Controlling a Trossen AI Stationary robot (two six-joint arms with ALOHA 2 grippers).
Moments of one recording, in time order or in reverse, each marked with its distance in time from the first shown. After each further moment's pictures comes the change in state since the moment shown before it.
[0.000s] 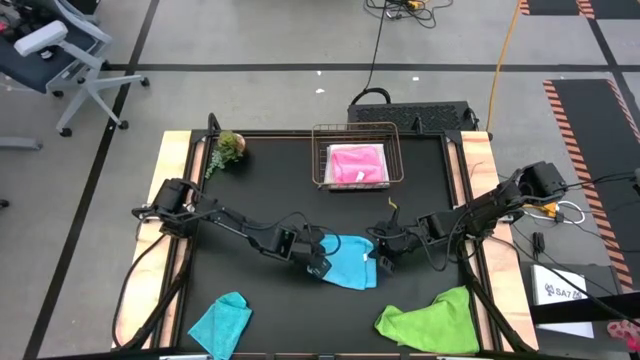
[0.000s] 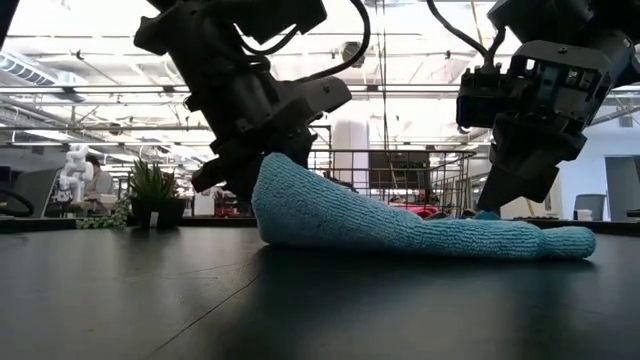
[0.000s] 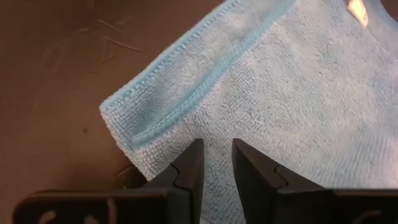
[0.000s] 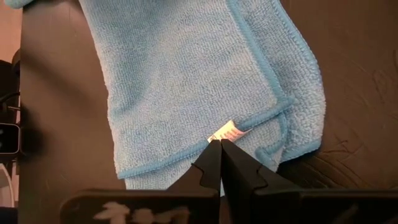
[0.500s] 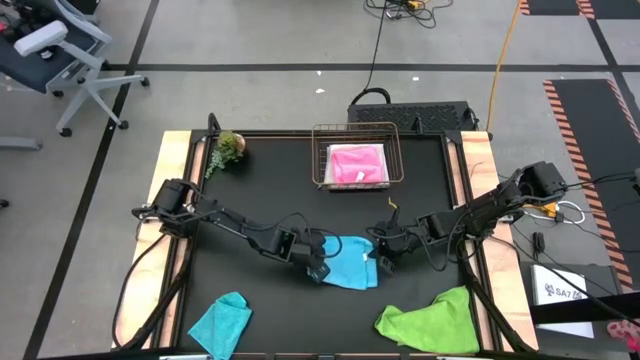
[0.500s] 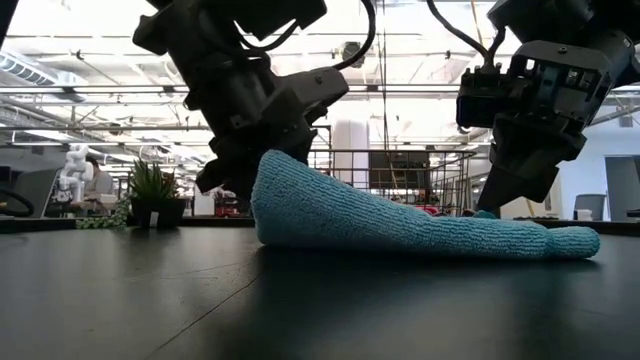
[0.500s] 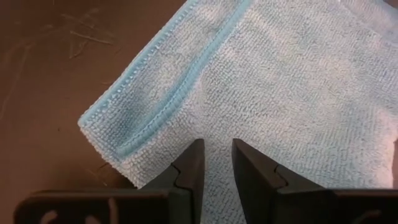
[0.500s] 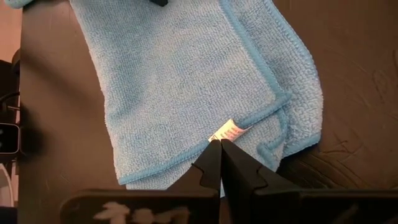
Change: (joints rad) left arm -0.006 0.000 0.000 0.018 0.049 0.068; right arm 0.000 0.000 0.000 0.000 0.001 -0.002
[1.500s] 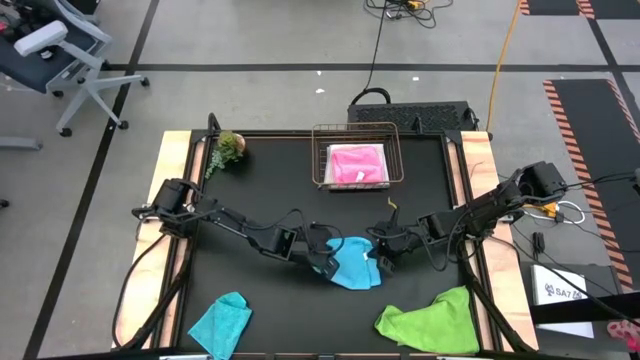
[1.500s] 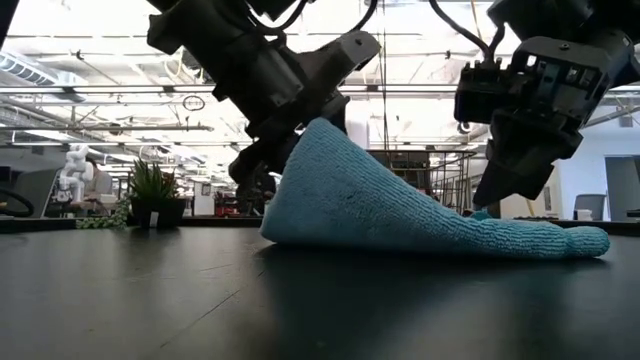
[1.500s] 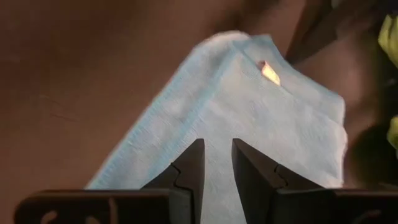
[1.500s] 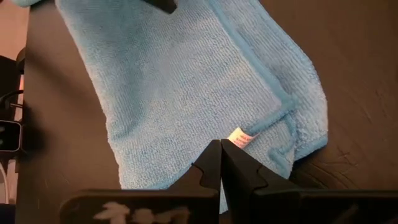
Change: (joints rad) left arm 0.004 -0.001 0.000 0.204 -0.107 0.002; right arm 0.000 0.000 0.001 0.020 0.007 -0.040
